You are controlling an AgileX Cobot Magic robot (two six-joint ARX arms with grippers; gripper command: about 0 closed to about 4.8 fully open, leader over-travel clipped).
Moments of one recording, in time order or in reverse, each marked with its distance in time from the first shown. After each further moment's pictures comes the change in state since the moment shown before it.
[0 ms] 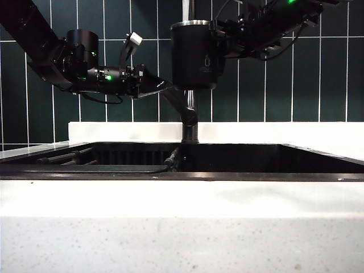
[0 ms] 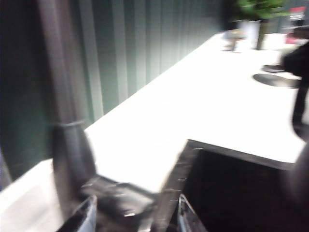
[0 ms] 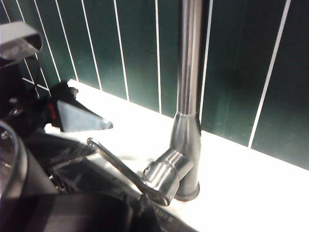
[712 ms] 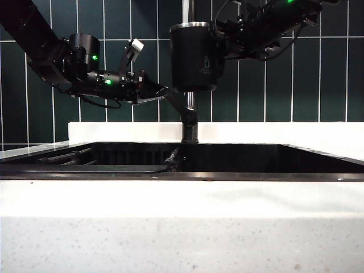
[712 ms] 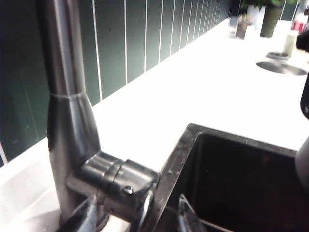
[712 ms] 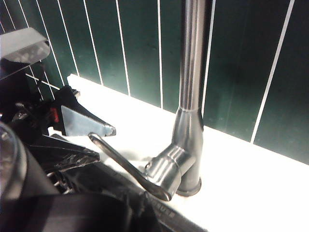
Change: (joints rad) left arm 0.001 0.000 0.000 -0.100 -0.005 0.068; right arm 0.003 0.002 0.011 -0.029 -0.002 -0.004
